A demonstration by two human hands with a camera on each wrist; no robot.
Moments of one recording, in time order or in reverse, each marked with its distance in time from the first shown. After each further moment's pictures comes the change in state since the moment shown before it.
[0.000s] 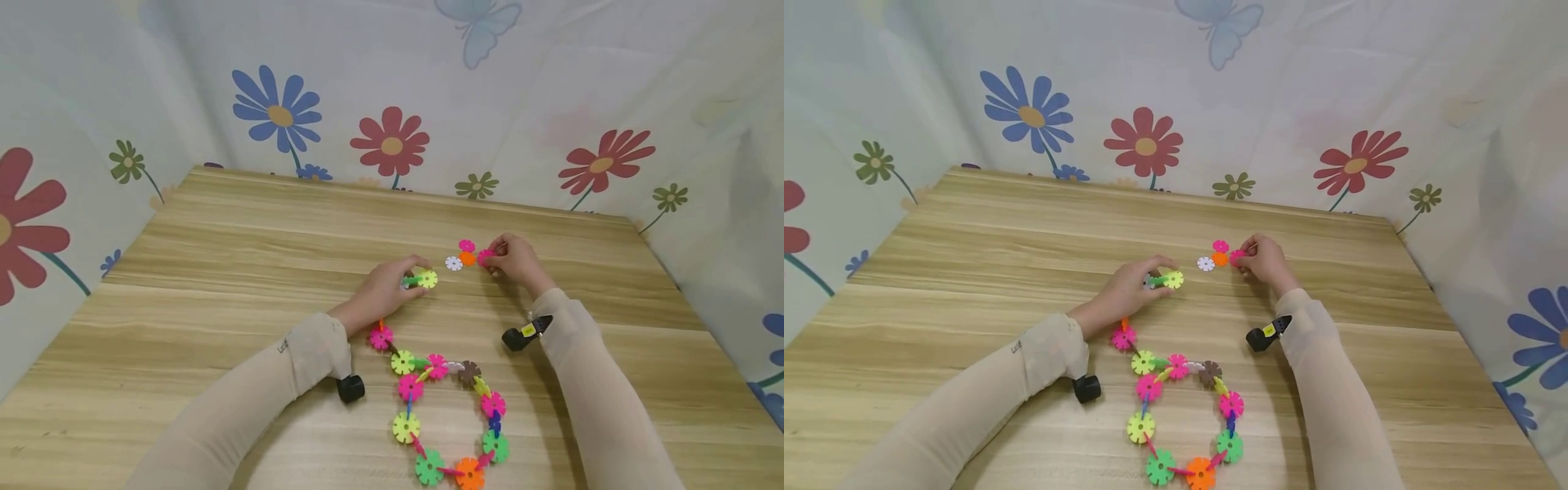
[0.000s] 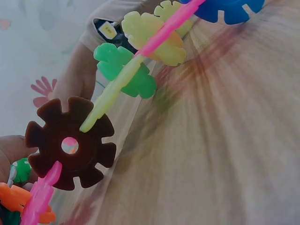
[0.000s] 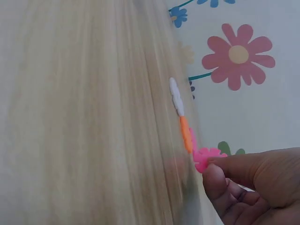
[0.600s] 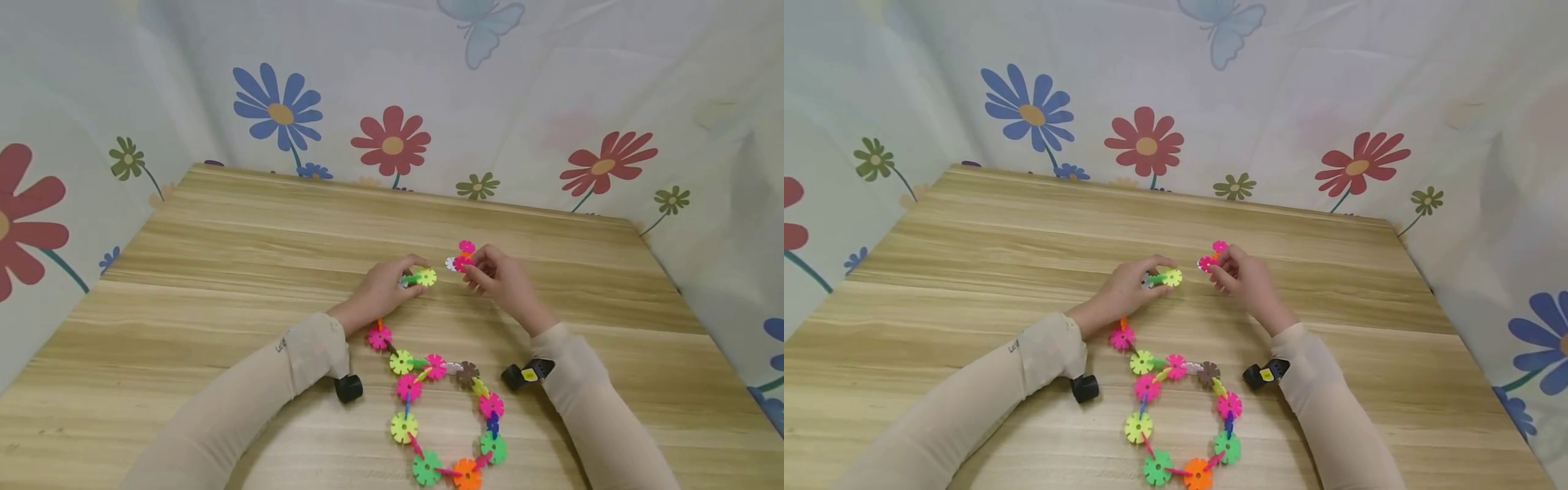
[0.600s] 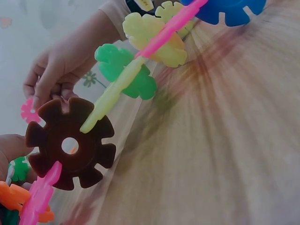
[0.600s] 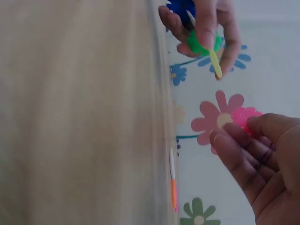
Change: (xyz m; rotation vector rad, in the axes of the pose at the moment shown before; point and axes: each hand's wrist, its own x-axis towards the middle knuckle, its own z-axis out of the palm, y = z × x) left_hand 0.001 -0.004 0.002 -0.004 0.026 -0.029; right_hand -0.055 -0.025 0.027 0.039 0.051 -0.409
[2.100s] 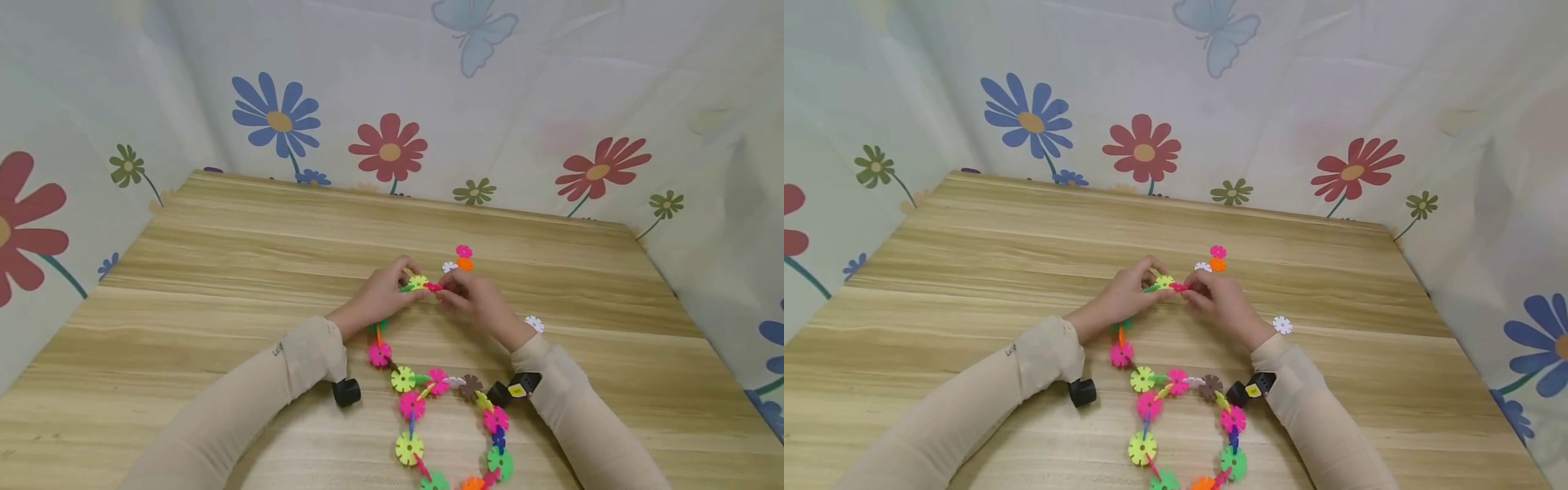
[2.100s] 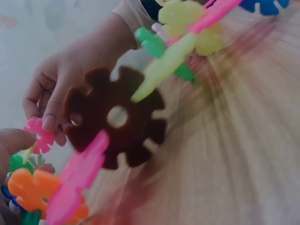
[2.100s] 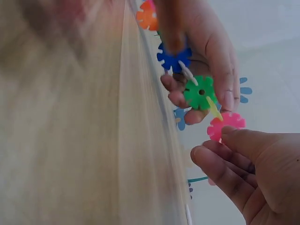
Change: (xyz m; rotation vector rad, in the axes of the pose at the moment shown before) left_hand 0.001 0.001 -0.001 -0.167 -0.037 -0.074; right_hand -0.008 -0.013 0.031 -0.033 -0.066 -0.193
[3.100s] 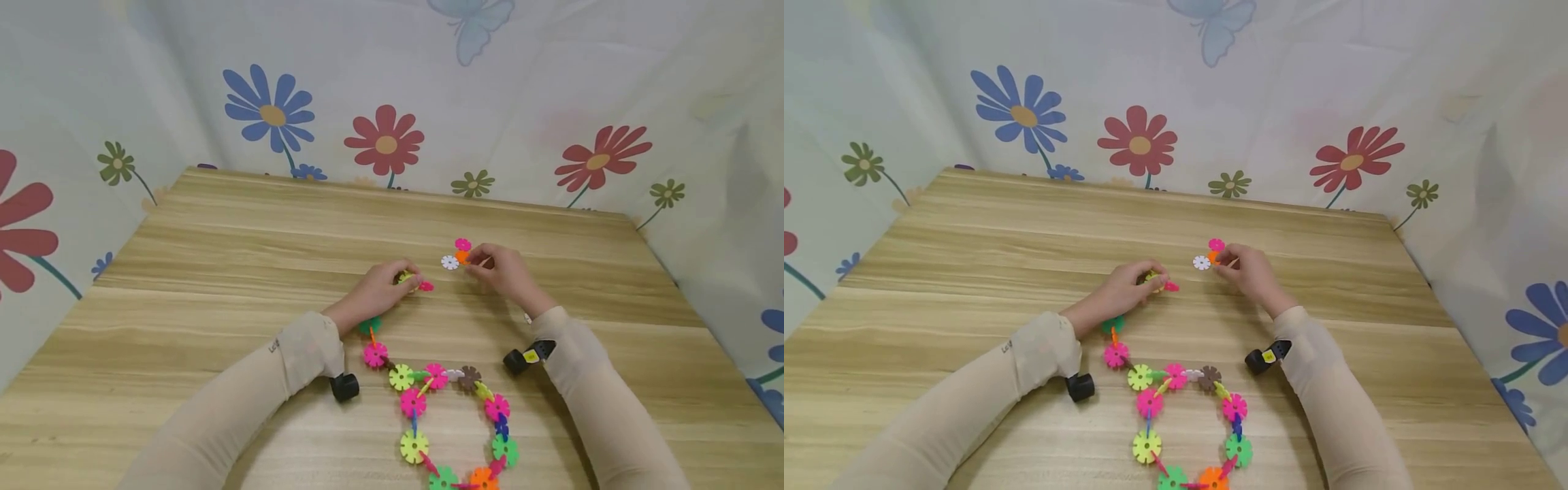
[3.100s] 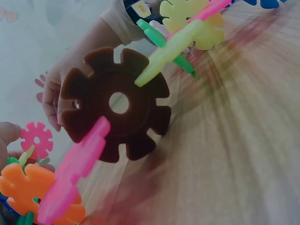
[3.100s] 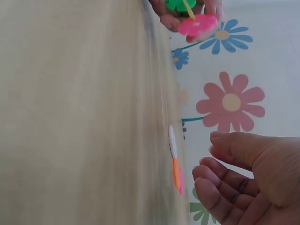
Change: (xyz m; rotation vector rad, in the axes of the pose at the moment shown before) left_hand 0.004 -0.007 0.001 0.011 -0.055 -0.019; right_hand 0.016 0.036 -0.041 -0.121 0.002 0.317
